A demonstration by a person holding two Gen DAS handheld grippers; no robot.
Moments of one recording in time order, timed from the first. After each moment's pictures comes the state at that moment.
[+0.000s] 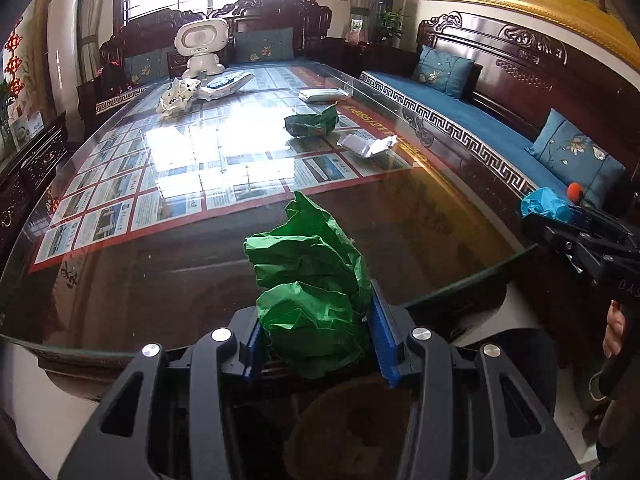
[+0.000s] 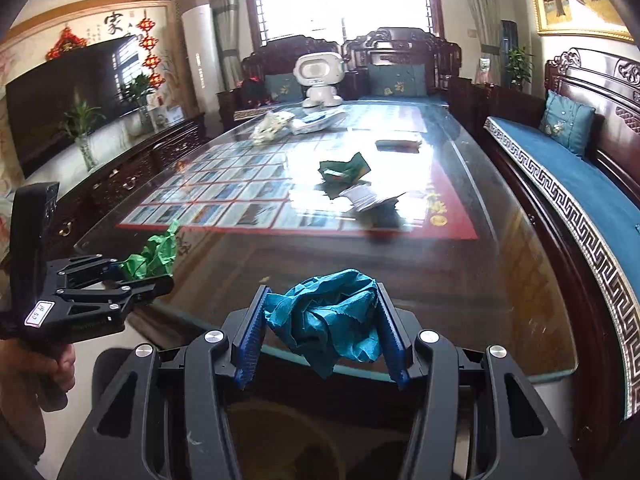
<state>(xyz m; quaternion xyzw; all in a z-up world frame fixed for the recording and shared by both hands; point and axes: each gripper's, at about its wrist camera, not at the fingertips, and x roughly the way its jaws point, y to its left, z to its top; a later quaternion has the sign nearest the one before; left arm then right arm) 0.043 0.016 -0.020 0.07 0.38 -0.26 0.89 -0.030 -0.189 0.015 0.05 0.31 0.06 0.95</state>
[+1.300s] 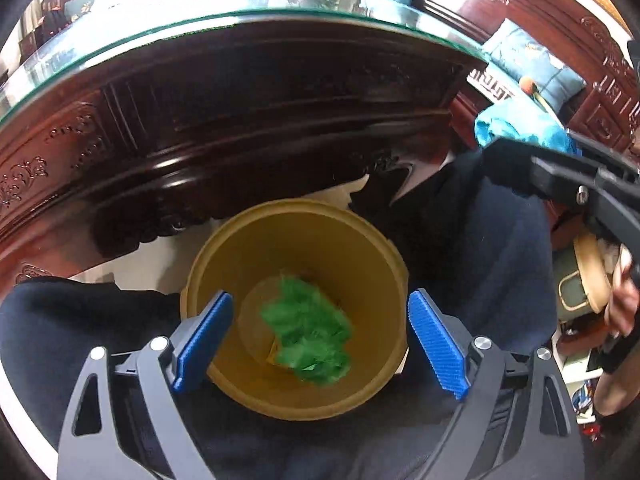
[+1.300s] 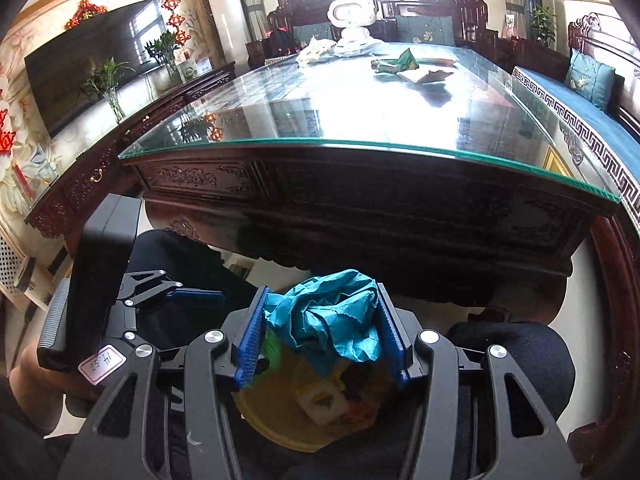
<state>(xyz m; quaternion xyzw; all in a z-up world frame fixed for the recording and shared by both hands) -0.080 0.007 -0.168 0.11 0.50 -0.34 0.79 -0.138 -0.129 -0.081 0.06 0.39 0.10 0.91</state>
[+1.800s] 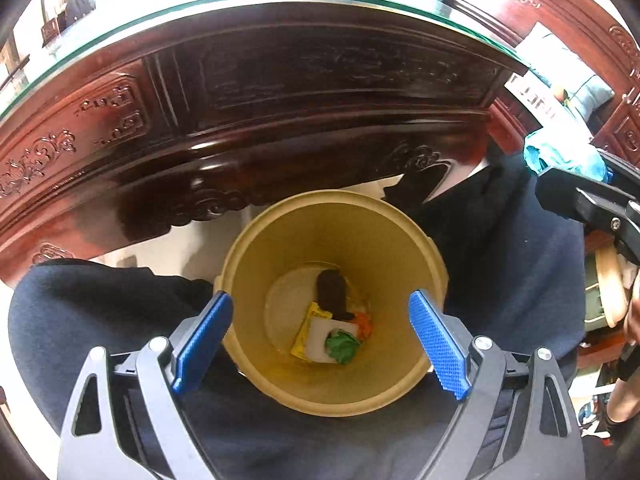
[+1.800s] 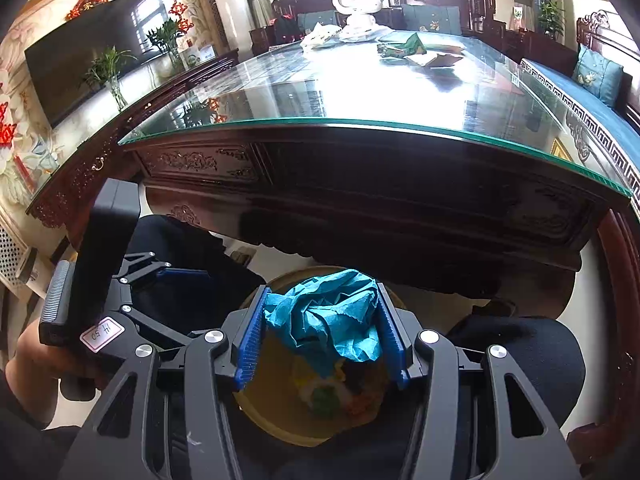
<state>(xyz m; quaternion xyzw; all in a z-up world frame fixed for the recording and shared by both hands) -0.063 0.024 -0.176 0.11 0.52 -0.29 0.80 -0.130 -0.125 -0.090 0.05 0.40 0.11 0.91</state>
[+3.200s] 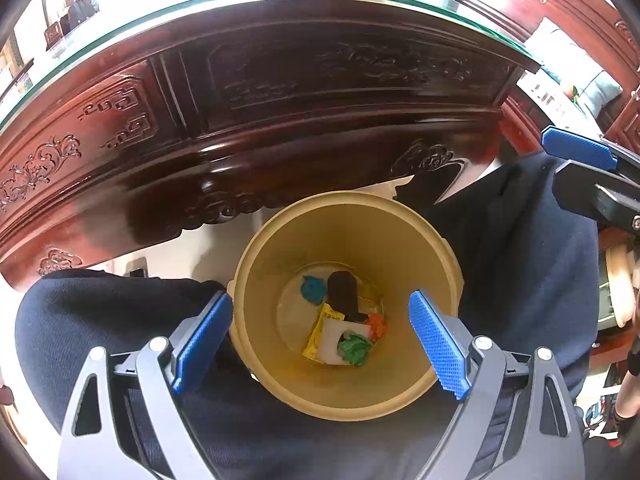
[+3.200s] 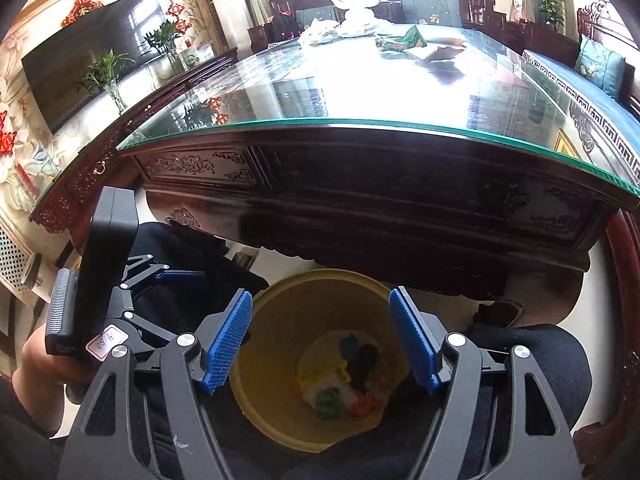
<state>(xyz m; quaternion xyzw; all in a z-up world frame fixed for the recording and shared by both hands) -0.051 0.025 -0.180 0.12 0.52 -0.28 0.80 -0.114 -0.132 -0.095 0.07 0.41 0.12 0.90</state>
